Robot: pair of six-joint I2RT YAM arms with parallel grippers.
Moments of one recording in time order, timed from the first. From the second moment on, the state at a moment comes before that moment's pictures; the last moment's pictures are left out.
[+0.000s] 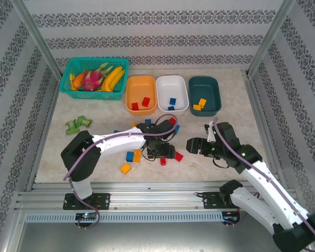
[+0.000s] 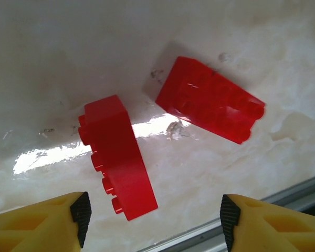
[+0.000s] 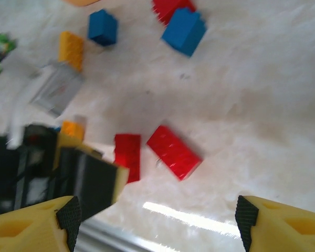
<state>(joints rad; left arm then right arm) -0.92 1.80 1.26 -0.73 0.19 -0.89 0.46 0.73 0.70 -0.81 -0.27 0.62</state>
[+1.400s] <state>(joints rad) -0.43 1.95 1.85 -0.88 0.06 -0.53 0.48 1.15 0.91 -0.34 -0.38 0.83</state>
